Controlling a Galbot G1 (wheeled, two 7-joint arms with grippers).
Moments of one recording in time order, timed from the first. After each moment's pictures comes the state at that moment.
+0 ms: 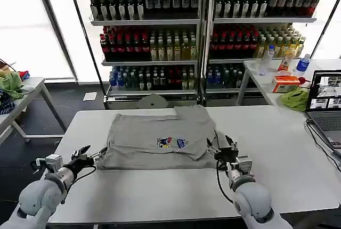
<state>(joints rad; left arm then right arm) 1.30 -0.97 -0.60 -1.84 -0.66 0.51 0.08 -1.20 1.19 0.28 1.98 0.40 -0.49 0.30</state>
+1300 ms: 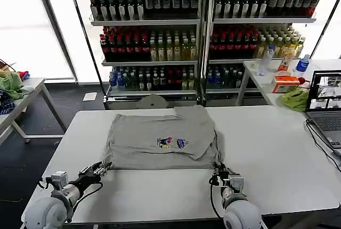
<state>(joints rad) 1.36 -1.00 -0.60 -1.84 -0.73 0.52 0.08 -1.25 1.22 0.22 1.93 0.45 -0.57 0.41</state>
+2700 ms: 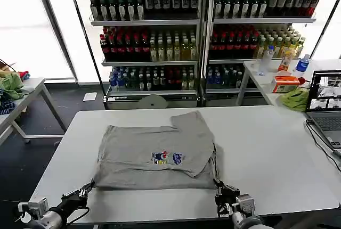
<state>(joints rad) 1.73 -1.08 -0.83 -2.12 -0.69 0.57 0.09 -1.54 1.09 0.31 2.17 0.37 -0.57 0.21</state>
